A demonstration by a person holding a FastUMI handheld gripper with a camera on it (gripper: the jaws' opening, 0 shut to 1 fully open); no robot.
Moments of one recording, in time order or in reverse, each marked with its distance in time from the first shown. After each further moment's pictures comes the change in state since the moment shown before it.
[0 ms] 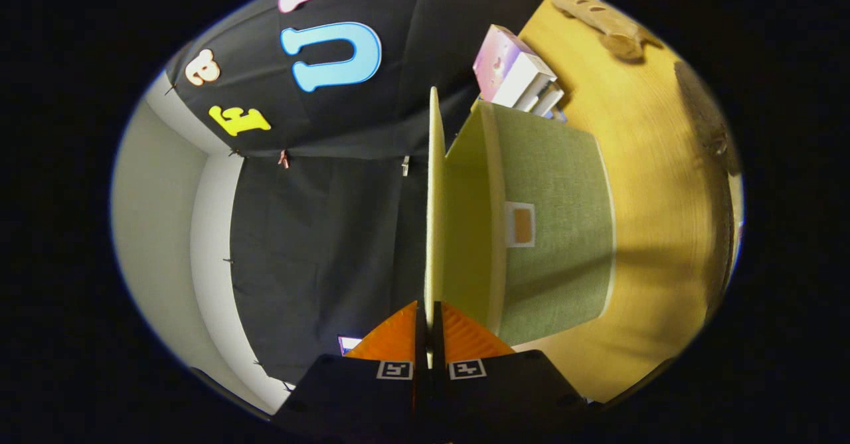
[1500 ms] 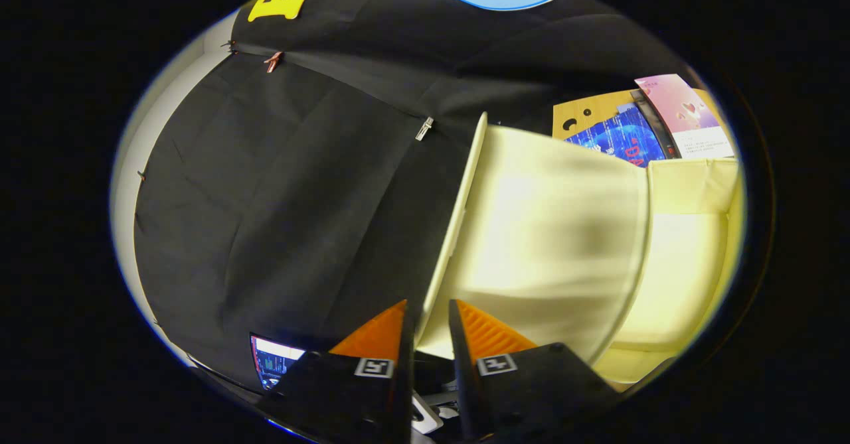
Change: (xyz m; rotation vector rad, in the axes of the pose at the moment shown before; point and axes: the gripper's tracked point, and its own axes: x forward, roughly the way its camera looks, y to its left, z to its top) arm 0.291 0.129 -0.059 -0.401 0.046 -0.314
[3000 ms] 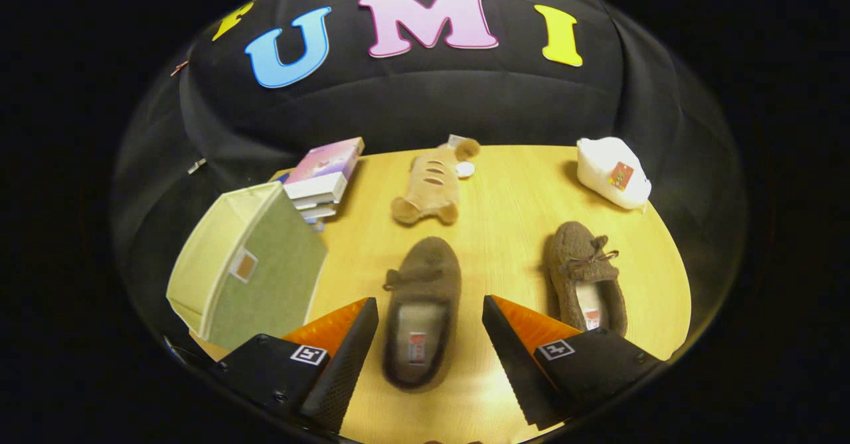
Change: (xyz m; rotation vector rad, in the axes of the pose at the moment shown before) arm -0.376 -0.456 -0.021 -0.191 -0.377 -0.909
